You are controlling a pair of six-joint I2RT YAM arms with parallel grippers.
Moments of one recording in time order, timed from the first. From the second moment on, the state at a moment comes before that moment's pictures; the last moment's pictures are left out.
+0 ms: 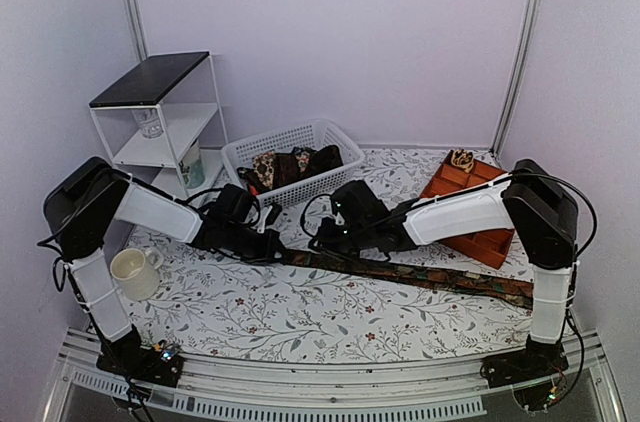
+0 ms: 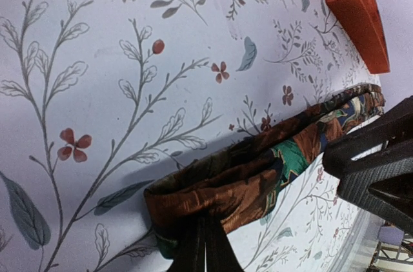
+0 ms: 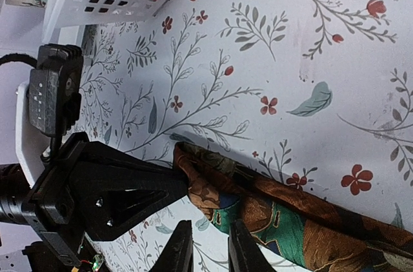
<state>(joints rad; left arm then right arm) -0.62 1.81 0.82 0.12 0.43 -0.53 0.95 2.00 1.26 0.02 -0.07 1.02</state>
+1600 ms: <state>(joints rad) -0.56 1.83 0.78 0.16 0.47 -0.56 0.95 2.13 1.31 0.04 -0.11 0.99</state>
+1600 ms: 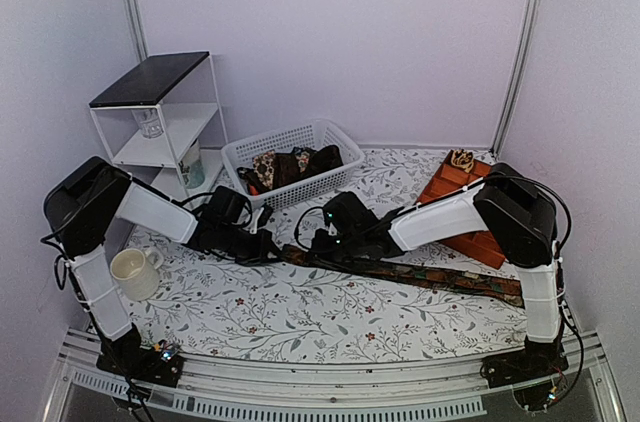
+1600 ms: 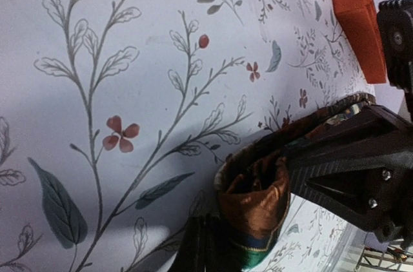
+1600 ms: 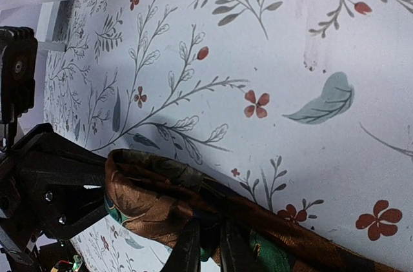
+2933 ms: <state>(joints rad) -0.60 1.80 0.84 0.21 0.59 -0.60 0.90 2.10 1.15 0.29 -0.22 0.95</state>
